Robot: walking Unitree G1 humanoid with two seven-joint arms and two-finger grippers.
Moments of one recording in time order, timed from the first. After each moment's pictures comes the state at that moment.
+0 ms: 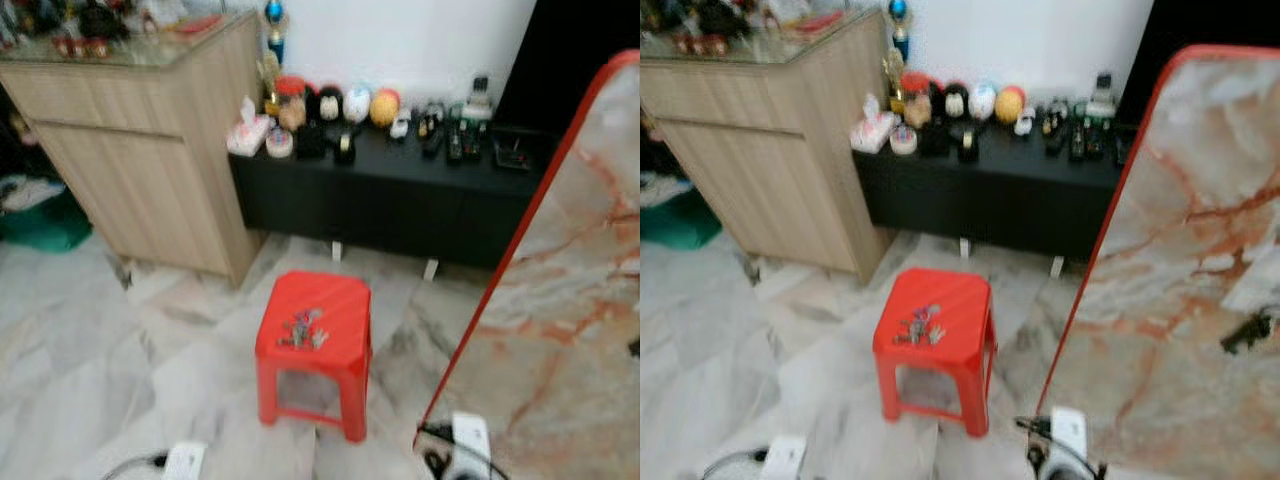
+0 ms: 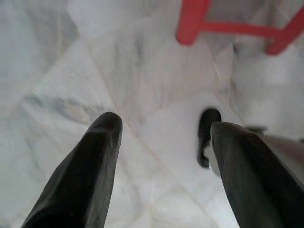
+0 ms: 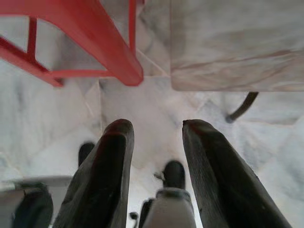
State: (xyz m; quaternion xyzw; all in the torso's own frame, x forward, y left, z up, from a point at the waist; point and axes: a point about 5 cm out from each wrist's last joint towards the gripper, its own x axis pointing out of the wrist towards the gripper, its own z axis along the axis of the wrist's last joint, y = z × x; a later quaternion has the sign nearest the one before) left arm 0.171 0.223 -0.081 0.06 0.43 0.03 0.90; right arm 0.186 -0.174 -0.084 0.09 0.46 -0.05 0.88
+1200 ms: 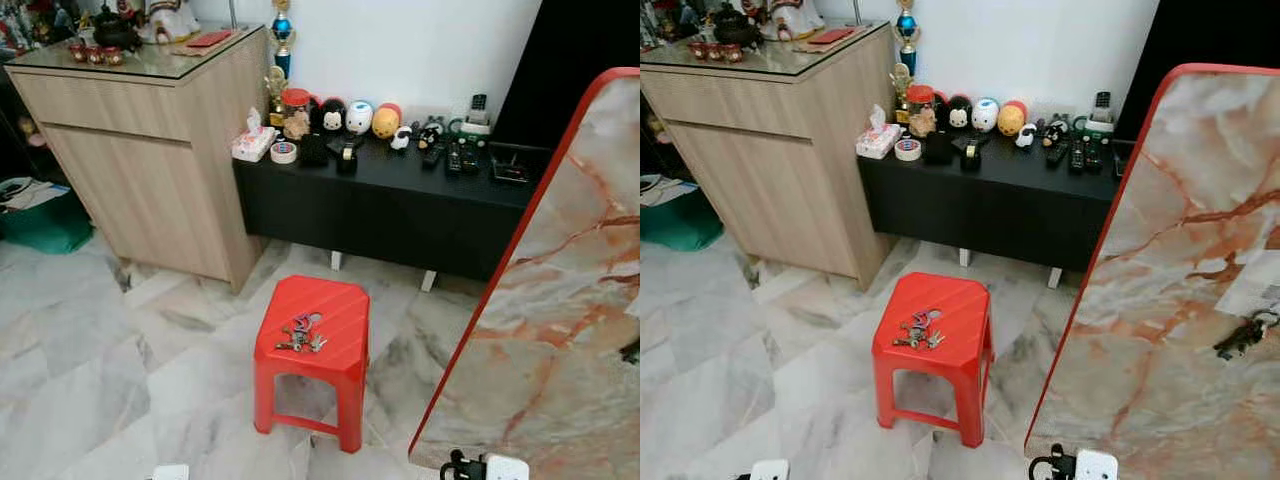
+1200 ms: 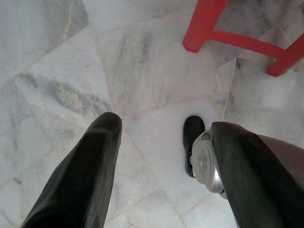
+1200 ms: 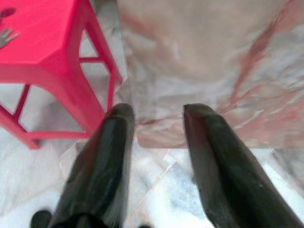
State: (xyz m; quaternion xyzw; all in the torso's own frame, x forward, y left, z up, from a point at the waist) left arm 0.137 0.222 -0.090 0.03 0.41 0.10 0.91; right arm 0.138 -0.185 -0.067 0.04 0.27 -0.08 0.96
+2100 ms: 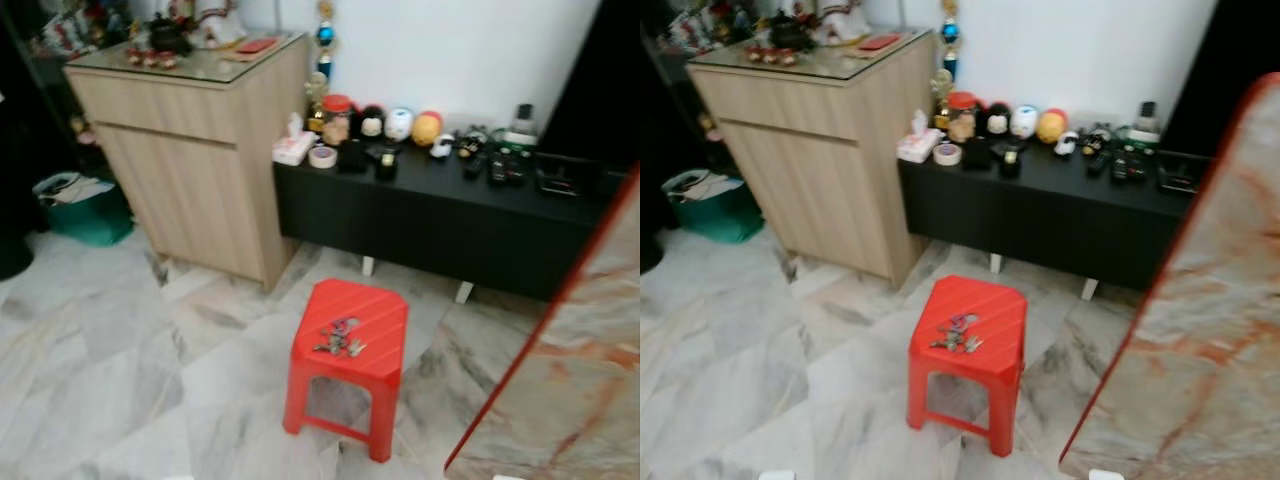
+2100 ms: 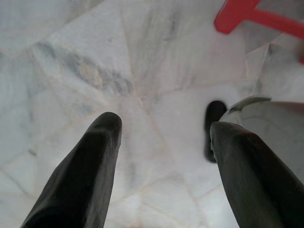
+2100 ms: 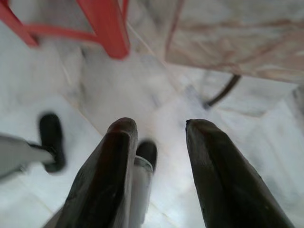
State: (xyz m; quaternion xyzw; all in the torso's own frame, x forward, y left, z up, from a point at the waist) left arm 0.121 0.216 -0.098 0.03 0.45 0.09 0.89; right arm 0.127 -0.218 -0.100 0.03 0.50 -0.07 0.86
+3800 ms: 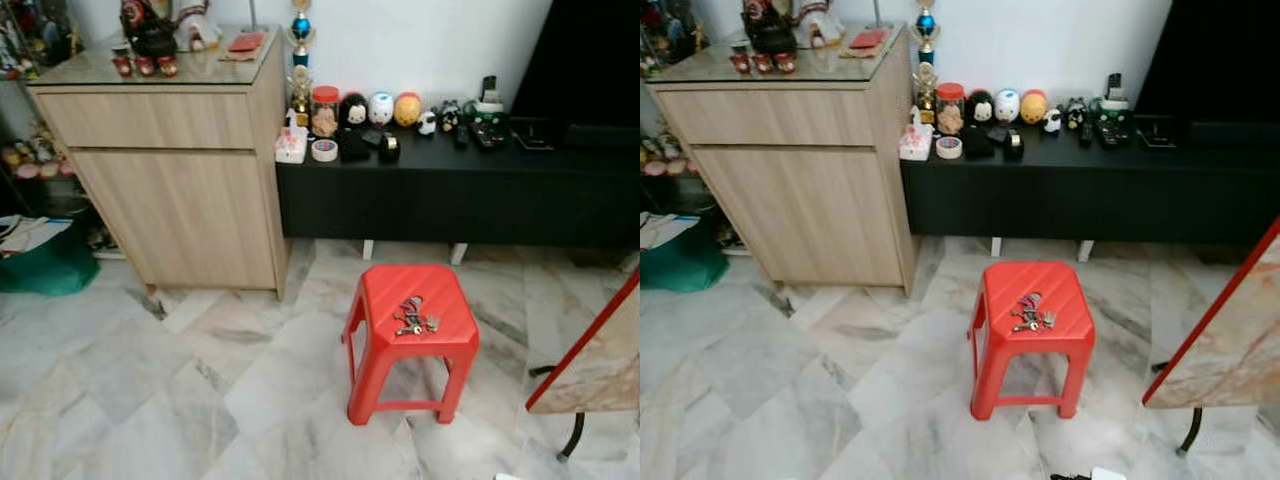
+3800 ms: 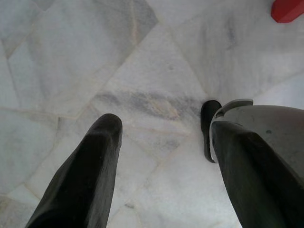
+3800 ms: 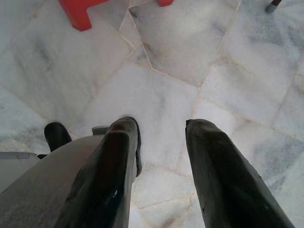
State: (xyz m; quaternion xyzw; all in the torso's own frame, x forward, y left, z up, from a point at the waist) left arm 0.117 0.205 -0.101 0.02 0.45 0.09 0.89; right arm 0.119 -0.217 -0.104 0.08 0.51 -0.12 0.85
